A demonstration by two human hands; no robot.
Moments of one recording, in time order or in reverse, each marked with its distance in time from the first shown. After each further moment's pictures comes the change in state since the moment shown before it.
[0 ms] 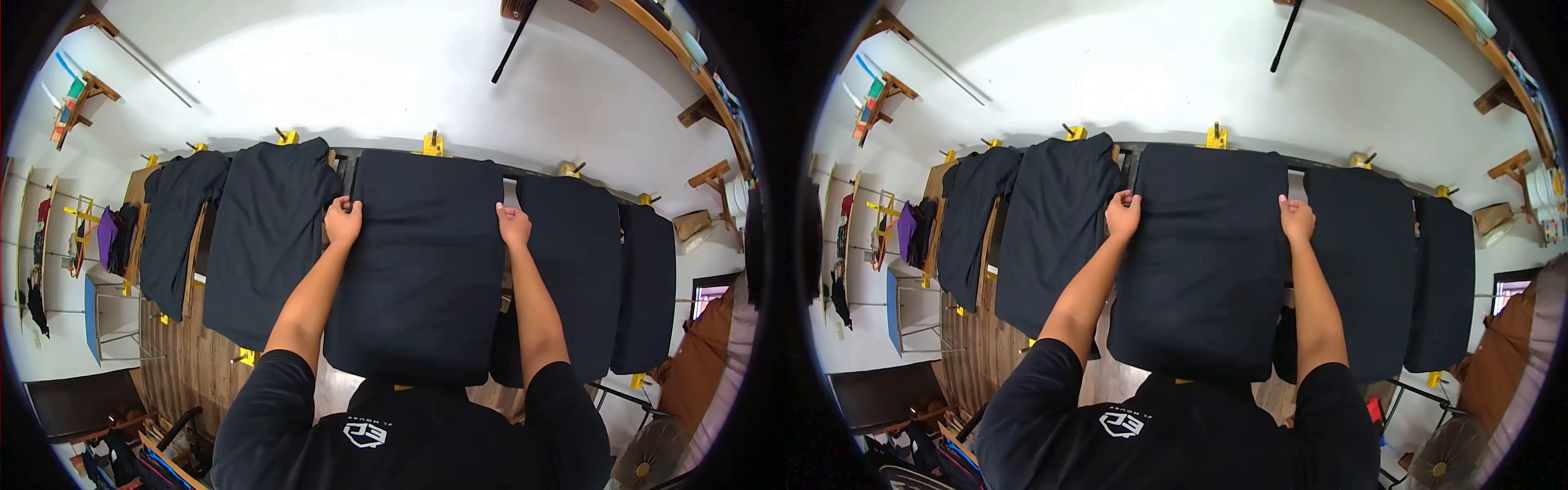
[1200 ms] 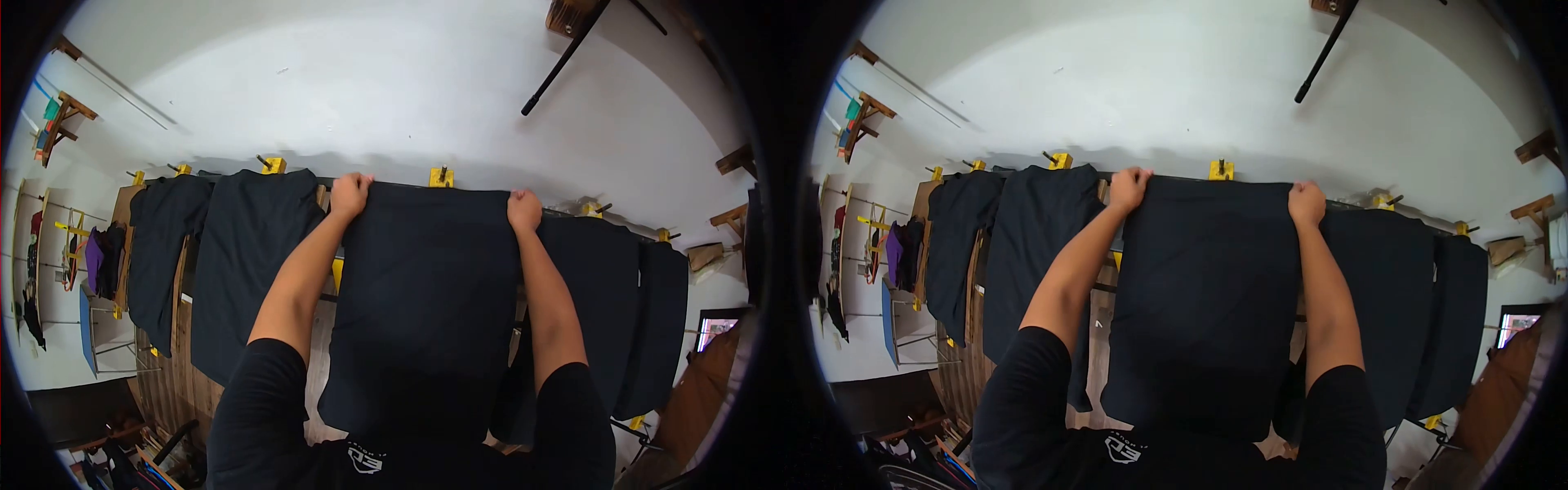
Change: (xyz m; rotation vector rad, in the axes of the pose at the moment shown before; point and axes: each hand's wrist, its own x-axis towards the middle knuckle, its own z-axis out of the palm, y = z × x) left_hand 0.170 0.046 0.093 0.170 -0.283 0.186; right_hand 0.150 -0.060 0.081 -0.163 0.106 -0.027
